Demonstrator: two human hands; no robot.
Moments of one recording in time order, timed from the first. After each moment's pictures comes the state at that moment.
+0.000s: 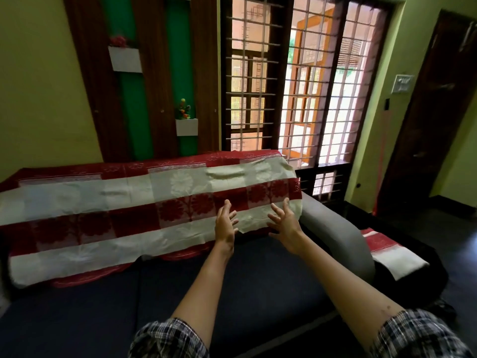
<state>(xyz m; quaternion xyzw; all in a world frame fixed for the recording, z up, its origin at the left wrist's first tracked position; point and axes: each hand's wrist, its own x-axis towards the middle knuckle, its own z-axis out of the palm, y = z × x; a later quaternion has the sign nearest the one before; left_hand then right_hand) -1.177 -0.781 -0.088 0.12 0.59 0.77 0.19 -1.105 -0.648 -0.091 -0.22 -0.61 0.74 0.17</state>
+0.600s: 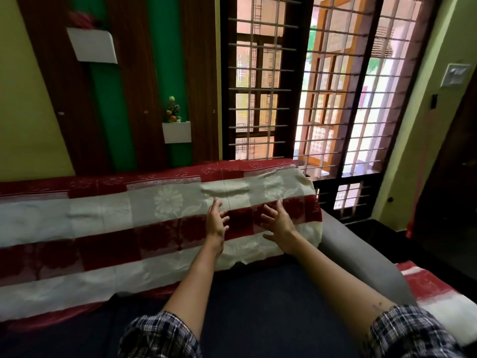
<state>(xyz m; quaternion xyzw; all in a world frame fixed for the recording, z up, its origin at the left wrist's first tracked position) -1.397 -0.608 -0.092 0.05 0.60 0.78 0.15 -1.321 -0.472 -0.097 -0.20 -0.61 0.76 0.12</state>
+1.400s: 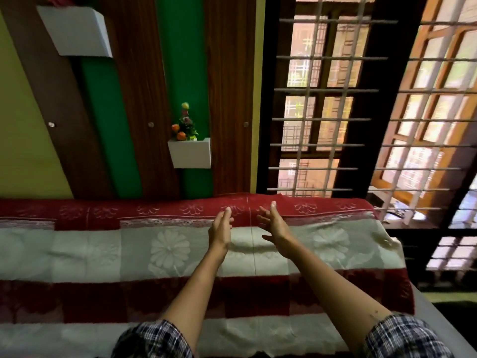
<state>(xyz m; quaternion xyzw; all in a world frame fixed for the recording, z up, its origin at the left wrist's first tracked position) -1.721 -0.464 -0.093 0.00 0.71 0.70 0.01 -1.695 -0.328 -0.089 -0.10 -0.71 0.70 0.02</state>
